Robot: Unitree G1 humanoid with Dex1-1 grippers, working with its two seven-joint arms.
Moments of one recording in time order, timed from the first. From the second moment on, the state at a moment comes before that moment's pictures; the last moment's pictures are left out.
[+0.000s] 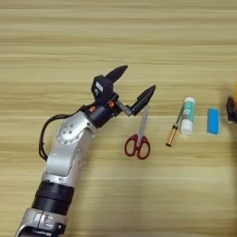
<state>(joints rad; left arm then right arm) -0.21 0.09 -0.12 0.05 -0.32 -0.08 -0.65 -0.20 -0.24 -0.24 0.32 0.02 0.00 0.01</state>
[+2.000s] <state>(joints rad) -0.22 0.09 -0.10 0.08 -0.32 -0.09 -0.65 -0.21 -0.26 -0.20 0.32 0.02 0.07 -0.02</state>
